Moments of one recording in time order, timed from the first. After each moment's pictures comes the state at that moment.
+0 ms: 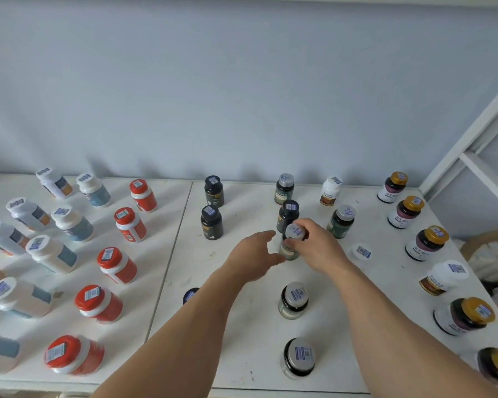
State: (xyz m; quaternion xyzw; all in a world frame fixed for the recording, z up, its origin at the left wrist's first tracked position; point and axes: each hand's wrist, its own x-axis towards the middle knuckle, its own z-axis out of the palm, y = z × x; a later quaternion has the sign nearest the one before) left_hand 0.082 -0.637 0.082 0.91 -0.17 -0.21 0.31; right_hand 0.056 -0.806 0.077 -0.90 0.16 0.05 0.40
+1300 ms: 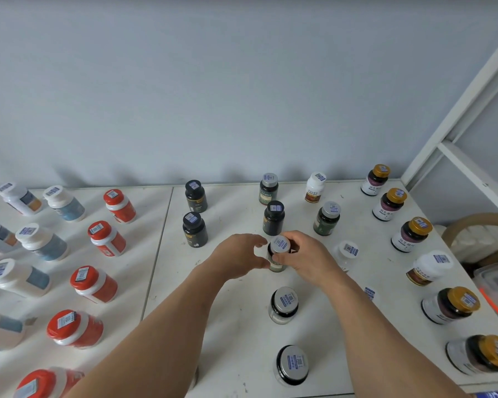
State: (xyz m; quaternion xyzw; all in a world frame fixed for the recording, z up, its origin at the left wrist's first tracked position) left_hand 0.111 -0.638 0.078 0.91 -0.24 -0.23 0.24; right_hand 0.041 -0.810 0.067 -0.85 0.17 0.07 0.49
